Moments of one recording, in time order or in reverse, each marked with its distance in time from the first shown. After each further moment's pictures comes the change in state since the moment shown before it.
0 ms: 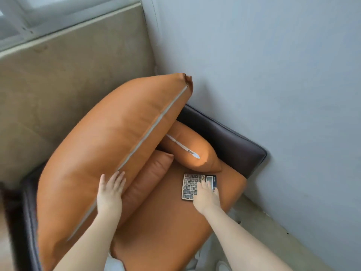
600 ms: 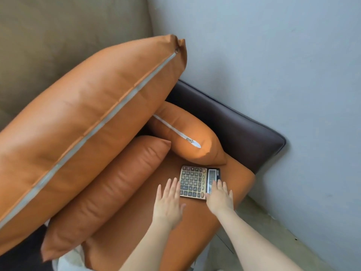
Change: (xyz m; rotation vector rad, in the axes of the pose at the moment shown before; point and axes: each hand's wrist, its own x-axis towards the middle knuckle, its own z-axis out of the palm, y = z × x) left_hand 0.048 0.217 0.012 -0.696 0.156 0.278; right_hand 0.081 0.068 0.096 0.012 0.029 0.184
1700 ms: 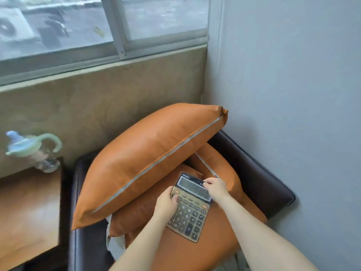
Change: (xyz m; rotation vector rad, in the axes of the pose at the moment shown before) left_hand -0.123 -0.075 -0.192 -1.071 0.209 -0.487; right_hand -0.113 -0.141 -0.182 0.585 -0.082 -0.341
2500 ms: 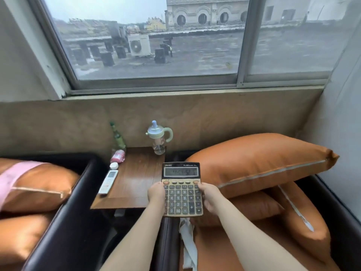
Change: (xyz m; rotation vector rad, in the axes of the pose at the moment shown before) left_hand -0.153 -0.128 -0.252 -1.076 0.630 -0.505; right_hand -0.152 -0.188 0.227 0.516 -0.615 0.097
